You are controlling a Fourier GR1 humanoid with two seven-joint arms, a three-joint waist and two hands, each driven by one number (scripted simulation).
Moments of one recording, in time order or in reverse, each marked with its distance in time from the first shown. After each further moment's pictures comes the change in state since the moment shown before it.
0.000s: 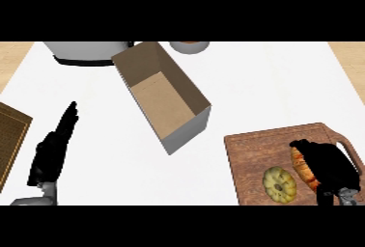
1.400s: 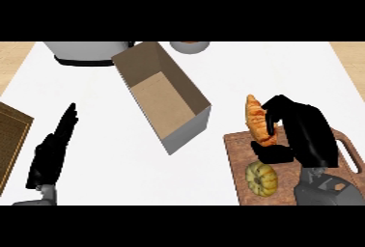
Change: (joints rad) left arm 0.017 -0.022 0.019 -0.028 -0.023 -0.023 0.014; right arm -0.214 0.392 -0.106 -0.306 -0.145 -0.032 0.225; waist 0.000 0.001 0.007
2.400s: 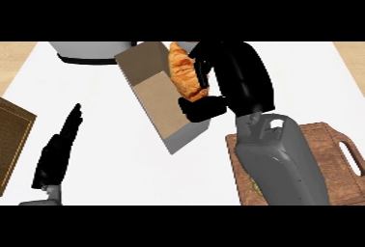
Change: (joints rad) left arm 0.001 -0.031 -0.005 0.002 -0.027 -0.006 -0.015; right arm -0.557 0.103 0.123 0.210 -0.264 -0.093 0.262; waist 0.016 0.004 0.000
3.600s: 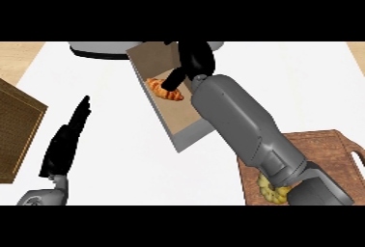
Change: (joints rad) left arm -0.070 -0.009 -0.010 0.031 -0.011 -0.032 0.003; right arm -0.427 -0.006 0.183 1.021 -0.427 -0.506 -0.153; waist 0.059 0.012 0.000
